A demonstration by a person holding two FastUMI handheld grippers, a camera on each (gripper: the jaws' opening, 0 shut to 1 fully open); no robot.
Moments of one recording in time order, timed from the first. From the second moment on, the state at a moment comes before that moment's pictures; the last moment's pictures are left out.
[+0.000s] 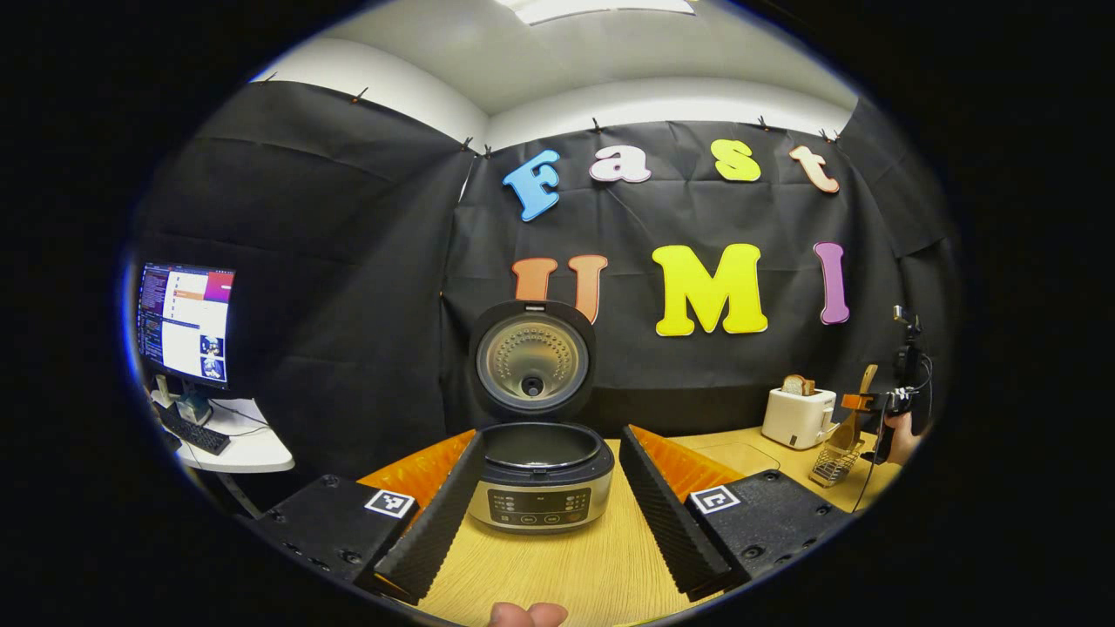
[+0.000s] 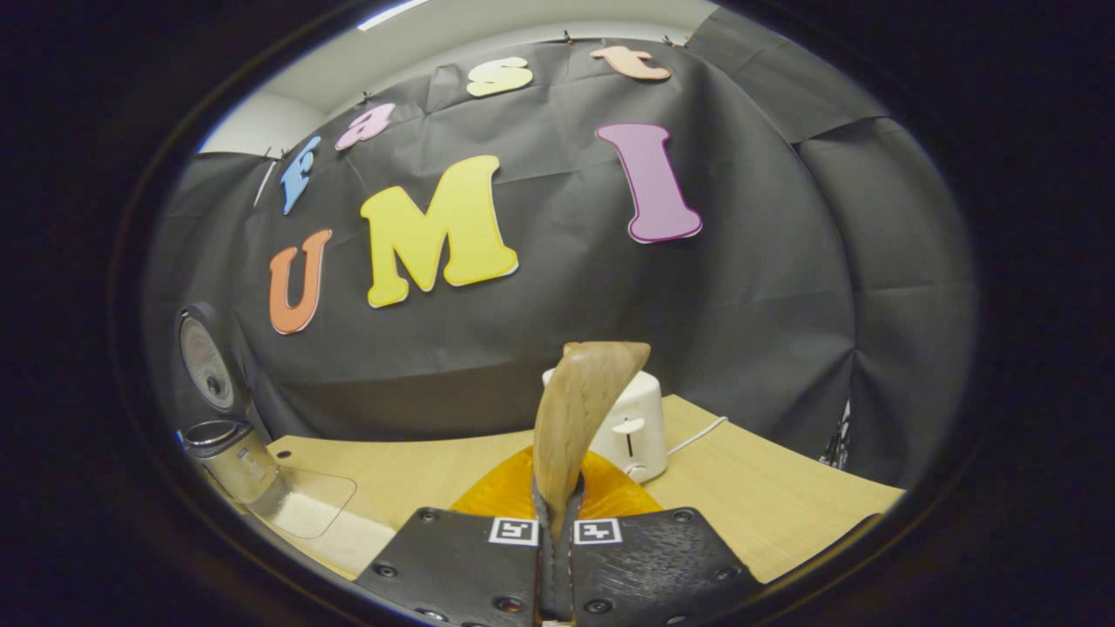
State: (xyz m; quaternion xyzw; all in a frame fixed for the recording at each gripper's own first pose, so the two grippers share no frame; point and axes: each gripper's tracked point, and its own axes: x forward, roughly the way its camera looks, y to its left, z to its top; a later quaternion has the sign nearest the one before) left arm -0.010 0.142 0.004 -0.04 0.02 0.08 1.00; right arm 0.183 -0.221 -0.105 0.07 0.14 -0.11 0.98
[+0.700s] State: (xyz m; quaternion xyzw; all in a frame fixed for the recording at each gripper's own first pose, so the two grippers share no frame) left arm -0.008 0.138 0.003 -0.04 0.02 0.08 1.00; right arm 0.160 -0.227 -0.098 0.07 0.11 -0.11 0.99
